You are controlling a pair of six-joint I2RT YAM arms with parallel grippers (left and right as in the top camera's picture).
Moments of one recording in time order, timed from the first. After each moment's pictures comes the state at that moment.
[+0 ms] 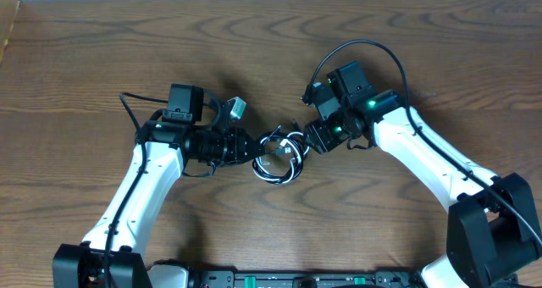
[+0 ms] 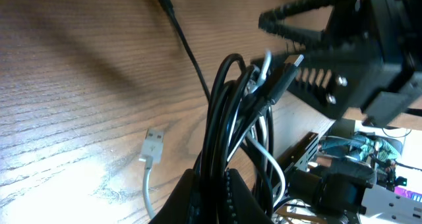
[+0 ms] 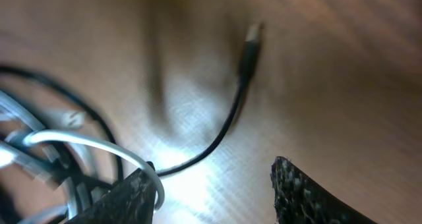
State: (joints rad) left arm -0.14 1.43 0.93 -0.76 0.82 -0.22; right arm 0.48 1.72 1.20 -0.67 -0.33 -0.03
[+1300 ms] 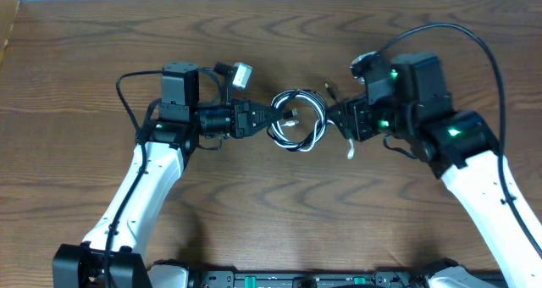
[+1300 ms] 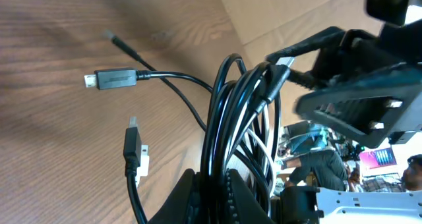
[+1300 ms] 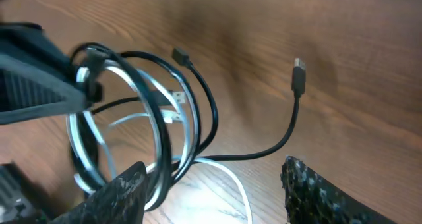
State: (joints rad) left arm -0.14 1.42 0.93 -0.23 1.13 -0.32; right arm 0.37 1.31 1.22 -0.74 -0.36 0.13
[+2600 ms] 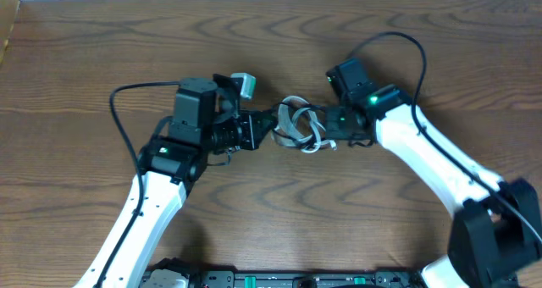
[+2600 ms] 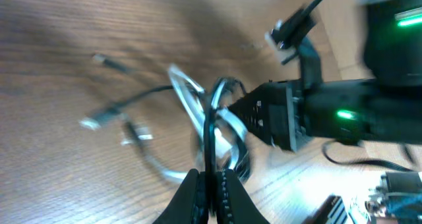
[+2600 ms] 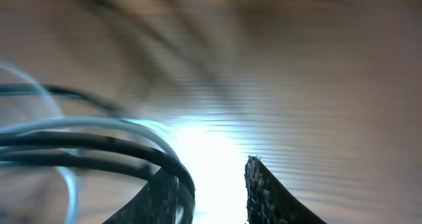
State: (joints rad) left arm -0.28 1.23 0.93 -0.43 0.59 -0.40; right arm 0.44 1.74 1.25 -0.84 0.06 0.54
